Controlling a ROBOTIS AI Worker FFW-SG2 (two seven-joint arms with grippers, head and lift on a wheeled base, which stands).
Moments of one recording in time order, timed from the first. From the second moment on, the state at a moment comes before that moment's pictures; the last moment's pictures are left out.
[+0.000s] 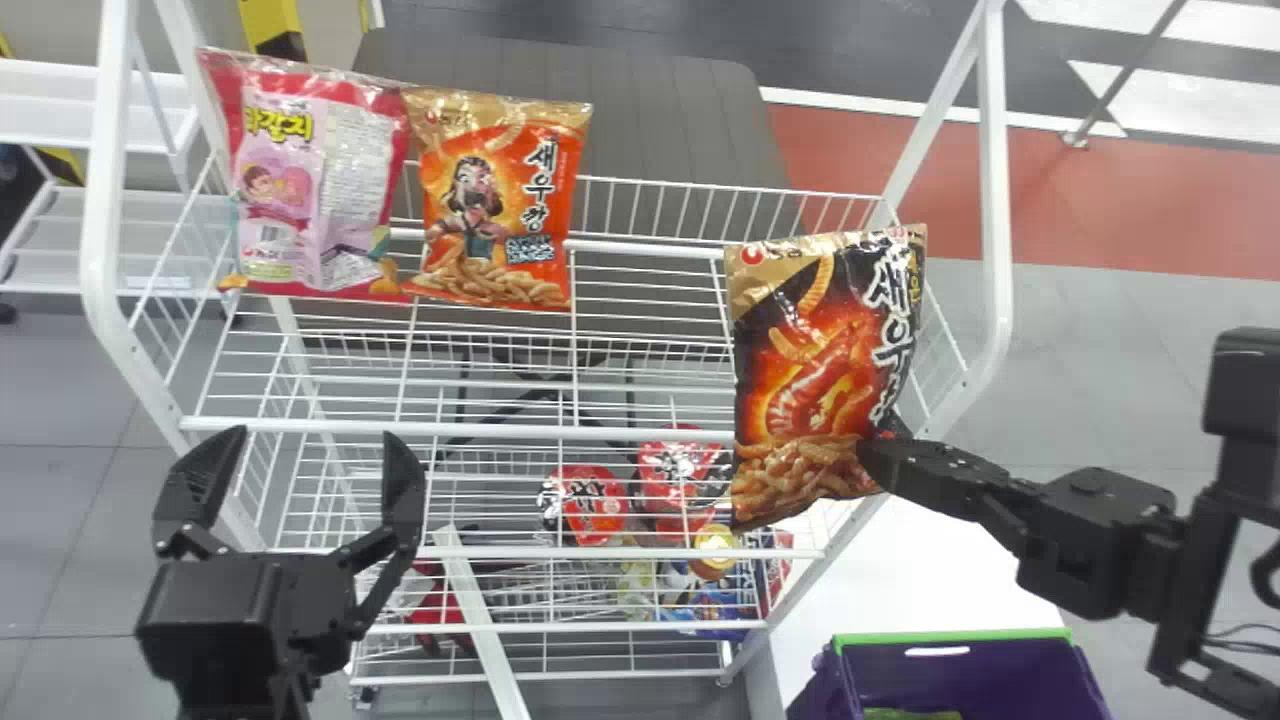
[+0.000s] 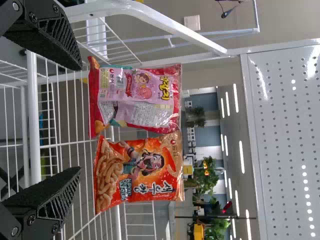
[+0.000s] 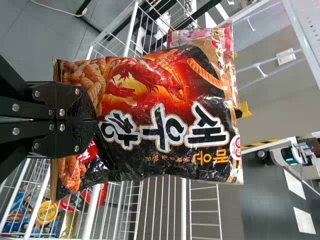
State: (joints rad) left arm 0.61 0.17 -0.30 -2.06 -0.11 -0.01 0.38; right arm 0.39 0.00 -0.34 -2.61 0.29 1.26 1.10
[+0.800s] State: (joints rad) left arm 0.60 0.18 -0.30 -2.03 -0.10 0.00 0.37; right arm 0.27 0.00 -0.11 -2.32 0.19 0.93 0.67
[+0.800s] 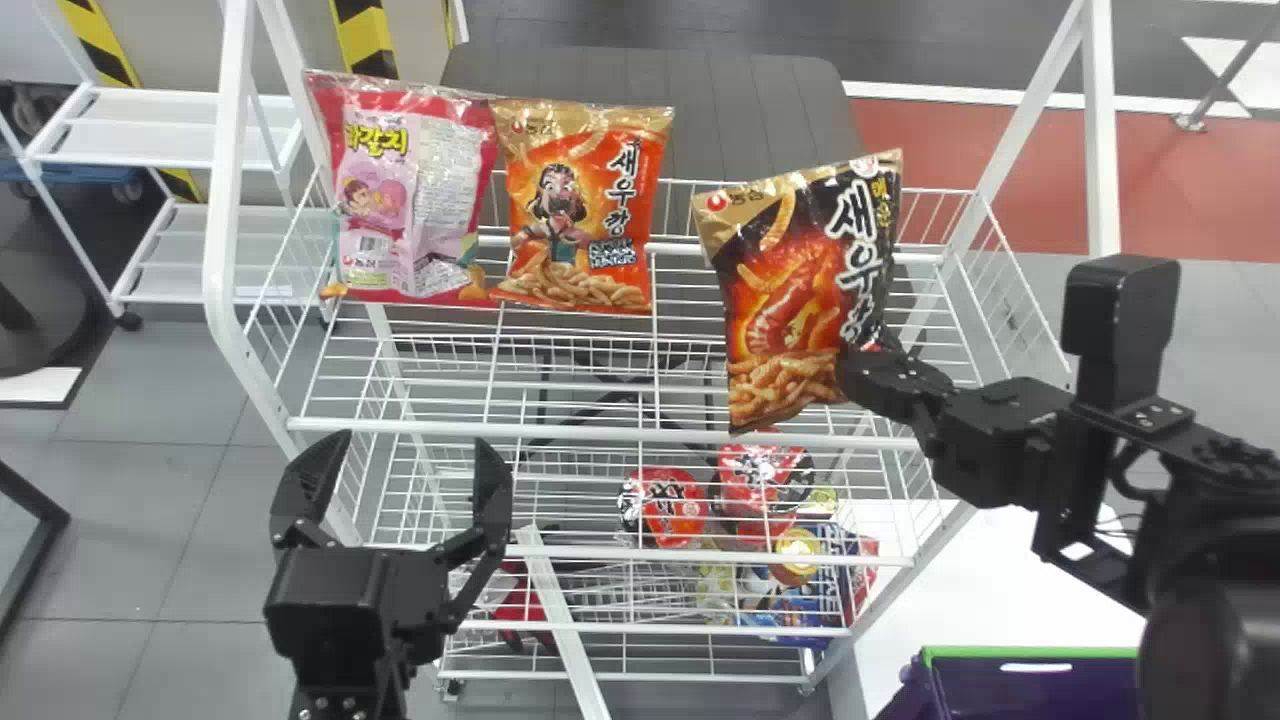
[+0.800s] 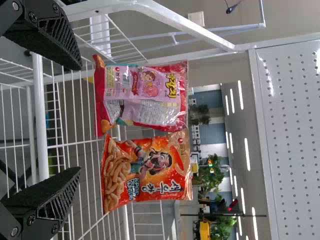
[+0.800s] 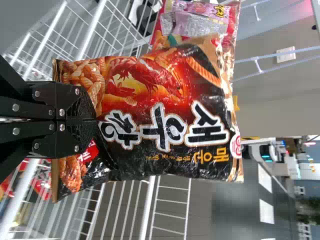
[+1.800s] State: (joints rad) left arm 0.60 0.20 -0.29 -2.01 -0.10 -0.01 0.38; right arm 0.10 0.00 0.03 -1.77 -0.09 0.22 0.27
